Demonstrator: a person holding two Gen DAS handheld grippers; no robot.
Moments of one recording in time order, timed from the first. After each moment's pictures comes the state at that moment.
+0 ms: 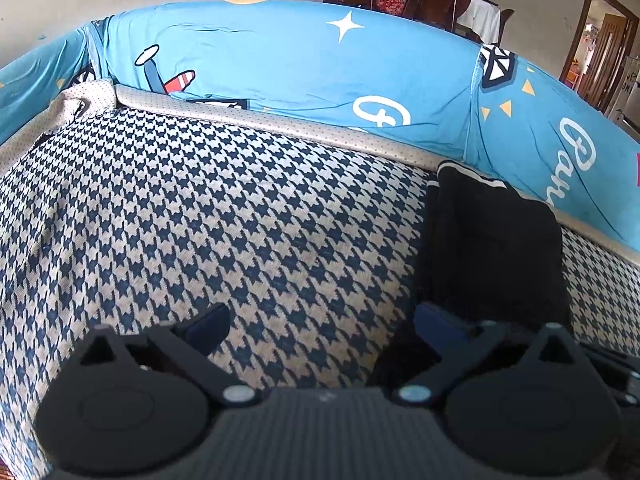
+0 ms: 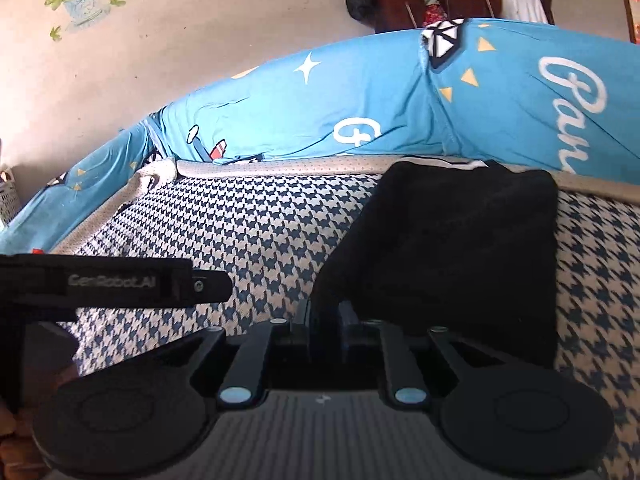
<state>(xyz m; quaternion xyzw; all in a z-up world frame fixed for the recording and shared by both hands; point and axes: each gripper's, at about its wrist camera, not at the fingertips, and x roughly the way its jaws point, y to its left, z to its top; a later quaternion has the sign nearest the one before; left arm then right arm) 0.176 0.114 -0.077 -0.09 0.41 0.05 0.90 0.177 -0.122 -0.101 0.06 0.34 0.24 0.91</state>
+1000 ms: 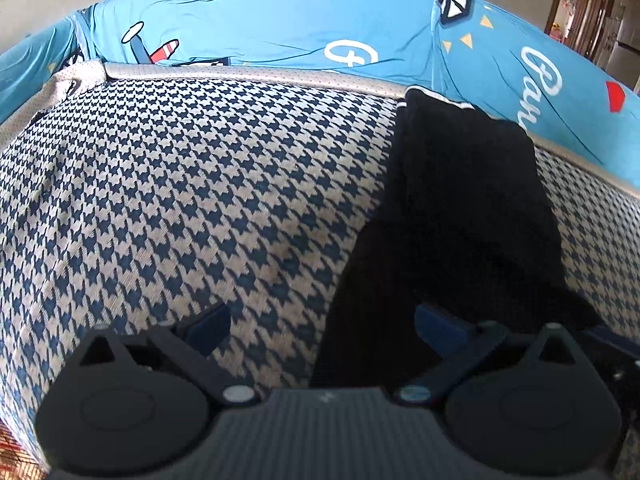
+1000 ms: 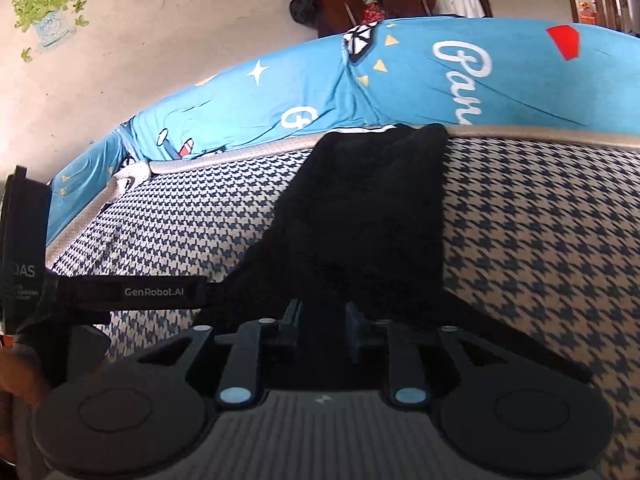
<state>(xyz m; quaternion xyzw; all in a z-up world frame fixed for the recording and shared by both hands) 0.112 0.091 -0.105 -0.05 0.44 0.03 0.89 0.068 -0.176 -0.091 0.08 0.35 0.16 0.92</state>
